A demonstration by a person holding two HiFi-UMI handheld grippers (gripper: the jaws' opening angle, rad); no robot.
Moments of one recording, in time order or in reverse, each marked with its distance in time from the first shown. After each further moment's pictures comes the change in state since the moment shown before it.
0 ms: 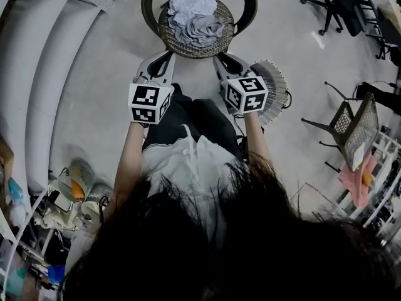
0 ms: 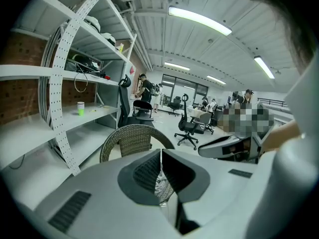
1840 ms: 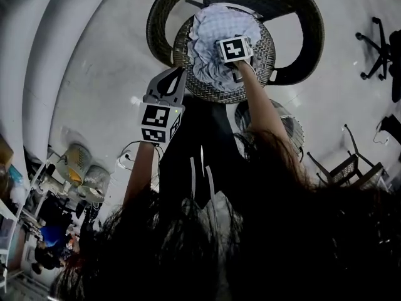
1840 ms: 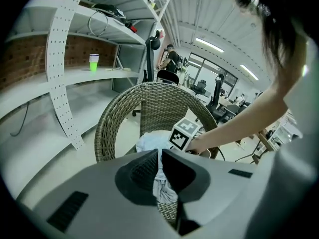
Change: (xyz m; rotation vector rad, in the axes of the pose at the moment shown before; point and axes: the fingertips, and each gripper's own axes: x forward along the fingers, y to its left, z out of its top) left arm 0.222 0.155 -0.116 -0.235 0.247 0.158; right arm 0.428 -0.204 -0.137 -0.152 0.747 -0.025
